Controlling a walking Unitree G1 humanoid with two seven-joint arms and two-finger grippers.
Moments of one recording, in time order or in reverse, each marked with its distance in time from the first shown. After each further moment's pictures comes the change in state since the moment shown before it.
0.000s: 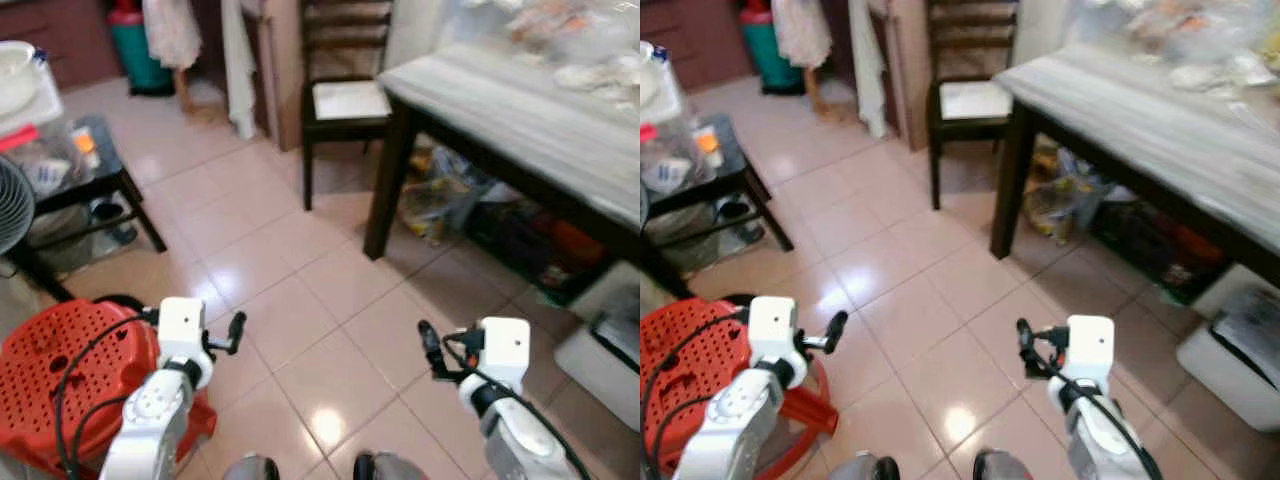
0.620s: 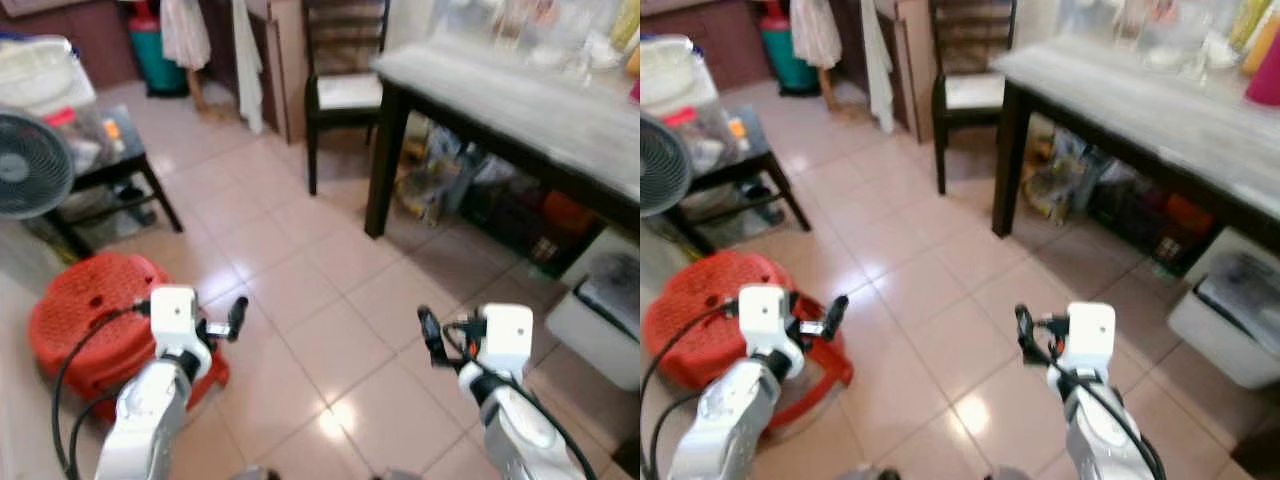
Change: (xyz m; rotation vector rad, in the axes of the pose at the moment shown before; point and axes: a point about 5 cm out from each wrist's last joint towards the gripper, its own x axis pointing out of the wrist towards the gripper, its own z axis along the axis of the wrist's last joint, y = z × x) left arm 0.000 -0.006 0.015 -0.090 -0.094 -0.077; right arm 0.004 0.003 0.017 -0.017 -0.060 -0.004
